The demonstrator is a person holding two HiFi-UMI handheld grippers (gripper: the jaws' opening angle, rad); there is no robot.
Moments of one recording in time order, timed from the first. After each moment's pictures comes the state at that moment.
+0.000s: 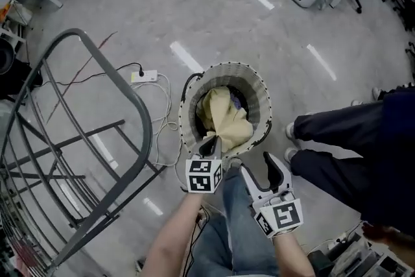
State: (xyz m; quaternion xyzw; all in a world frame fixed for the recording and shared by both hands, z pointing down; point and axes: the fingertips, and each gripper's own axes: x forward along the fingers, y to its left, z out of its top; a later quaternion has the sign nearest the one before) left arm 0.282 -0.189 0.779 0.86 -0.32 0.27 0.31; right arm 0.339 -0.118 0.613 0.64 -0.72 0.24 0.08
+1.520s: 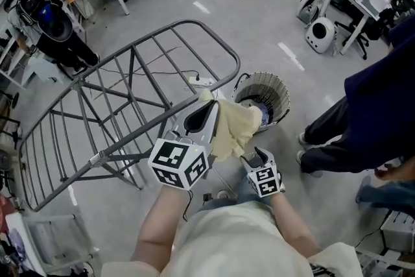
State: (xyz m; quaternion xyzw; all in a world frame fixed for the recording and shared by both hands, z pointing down) left arm 0.038 -0.027 0.273 0.93 -0.35 0.02 0.12; right arm 0.119 0.068 0.569 0.52 -0.79 0.18 0.26
